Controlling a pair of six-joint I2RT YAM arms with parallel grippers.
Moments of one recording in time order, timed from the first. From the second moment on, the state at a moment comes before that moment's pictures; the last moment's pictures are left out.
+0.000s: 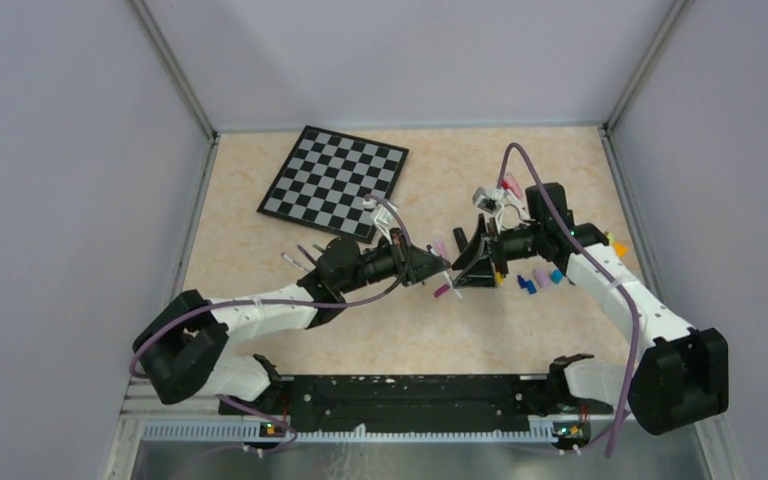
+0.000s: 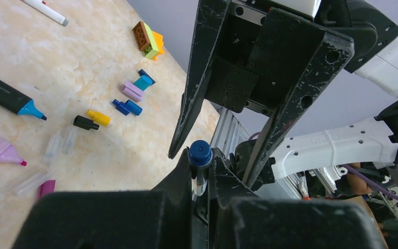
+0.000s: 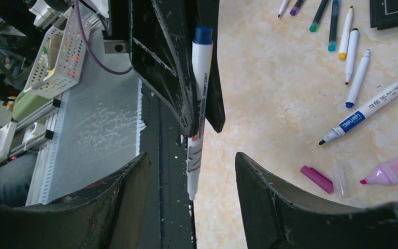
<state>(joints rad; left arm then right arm) -0.86 1.33 0.59 0.79 0.35 -0.86 0.29 1.19 0.89 -0.55 -1.23 -0.27</state>
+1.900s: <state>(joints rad) -0.82 0.57 0.21 0.45 -0.12 -0.75 0.11 1.39 0.87 -0.39 -0.69 -0.18</state>
